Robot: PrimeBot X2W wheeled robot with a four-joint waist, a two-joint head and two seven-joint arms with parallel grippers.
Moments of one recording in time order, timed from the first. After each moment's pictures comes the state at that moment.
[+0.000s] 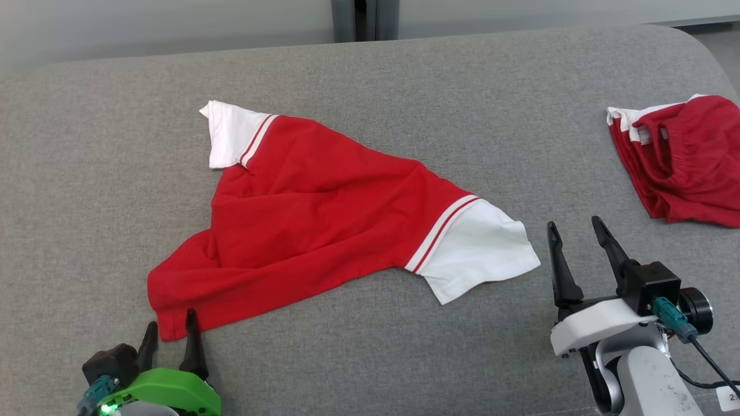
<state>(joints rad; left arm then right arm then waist) -0.16 0.05 0.07 0.65 -0.34 -0.12 -0.27 -0.15 -0.05 -0.01 0.27 0.04 0.13 -0.26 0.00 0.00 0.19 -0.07</state>
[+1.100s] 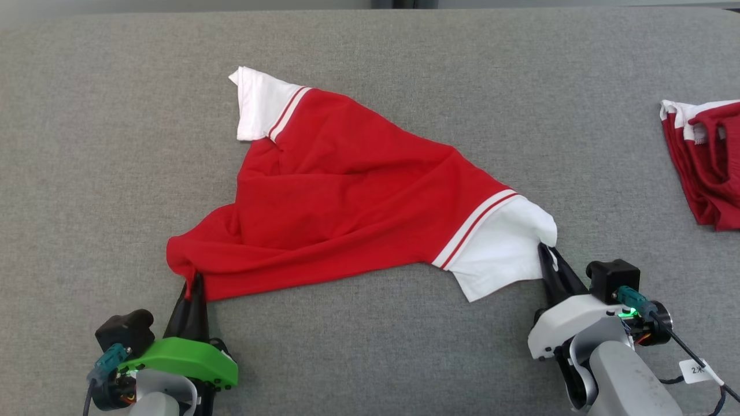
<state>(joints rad) -0.21 0.06 -0.03 0.57 -0.41 -0.13 -0.26 -0.29 -0.05 0.09 0.65 0.16 0.13 -0.27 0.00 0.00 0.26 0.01</state>
